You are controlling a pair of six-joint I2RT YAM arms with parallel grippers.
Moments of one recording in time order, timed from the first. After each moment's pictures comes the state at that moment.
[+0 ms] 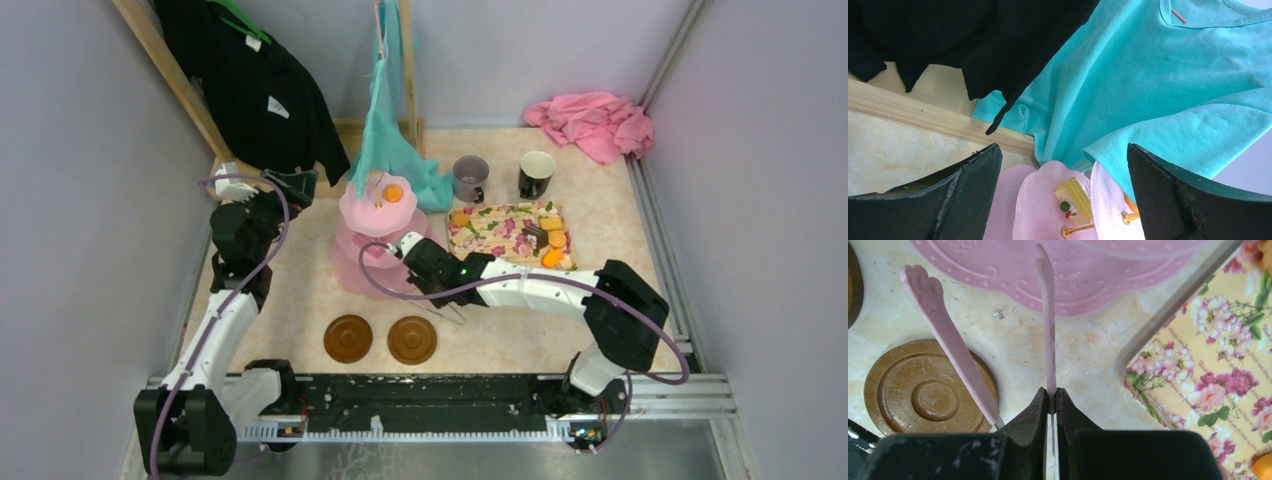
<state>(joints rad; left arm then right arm) -0.02 0.98 0.61 0.42 0.14 -0.74 1.05 1.58 1.04 -0.44 0.24 0.11</state>
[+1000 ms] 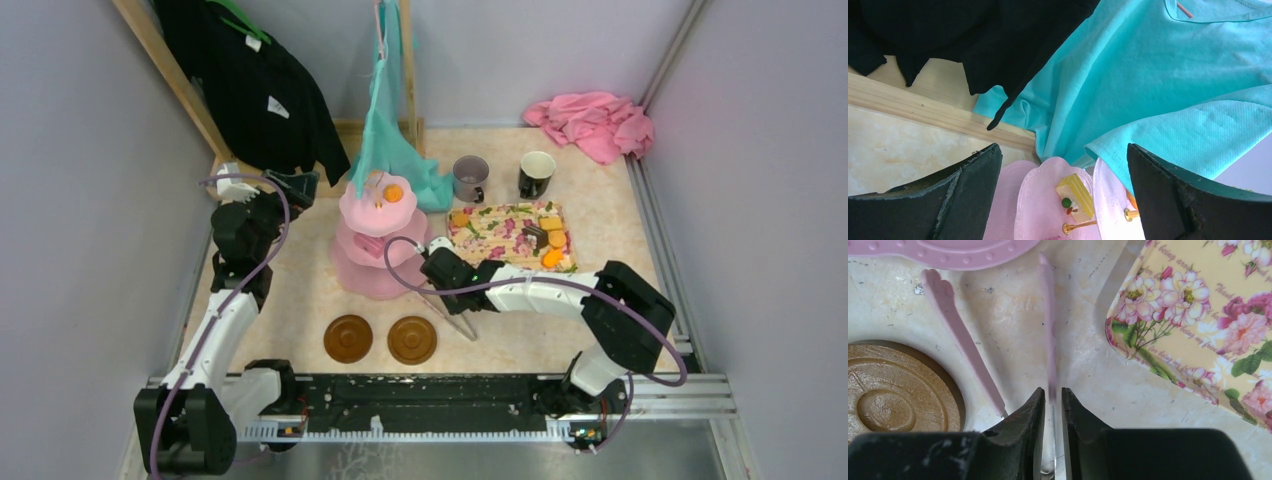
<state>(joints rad) -0.02 0.98 0.61 0.40 0.15 -0.74 0.99 1.55 0.88 -0.41 0.28 0.34</state>
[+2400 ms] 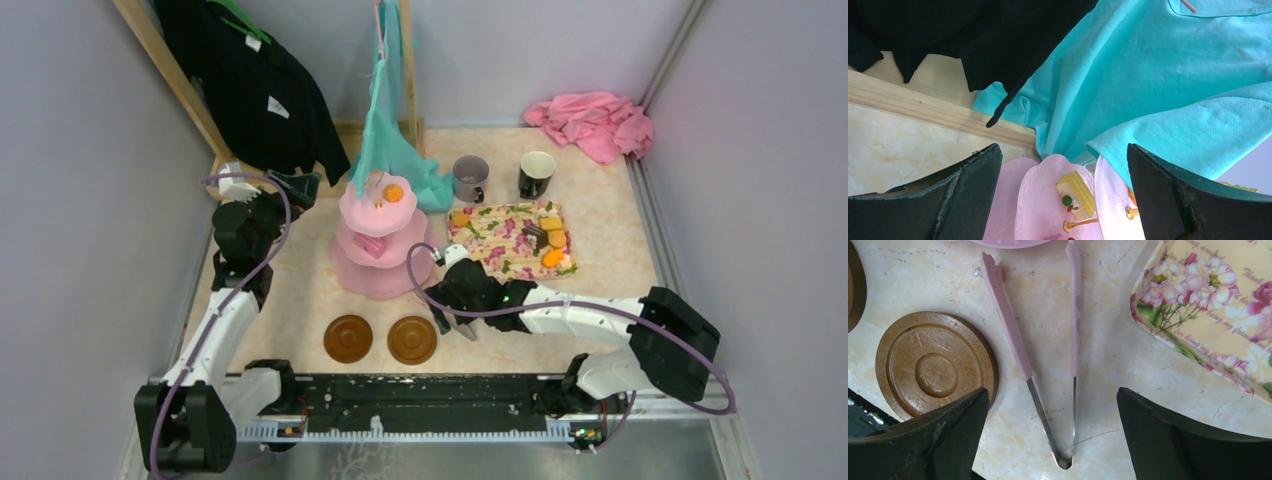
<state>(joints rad) -0.02 0.99 0.61 0.40 0.16 -0.74 1.01 1.30 0.66 -0.22 0.20 0.38</state>
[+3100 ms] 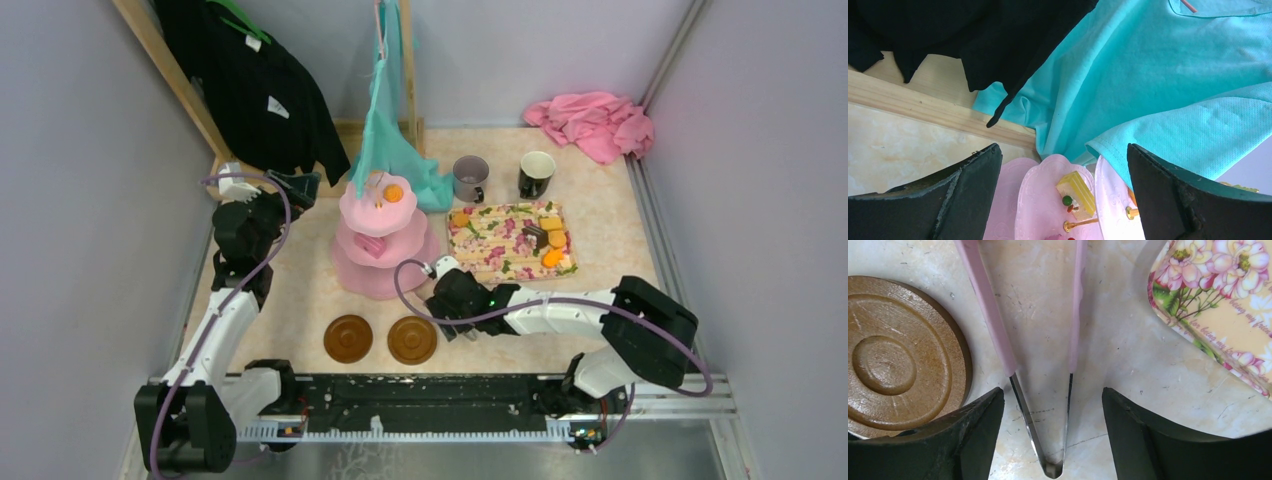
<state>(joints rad) -0.02 0.99 0.61 0.40 0.16 -0.74 1.06 1.42 0.66 -0.23 0.25 0.33</state>
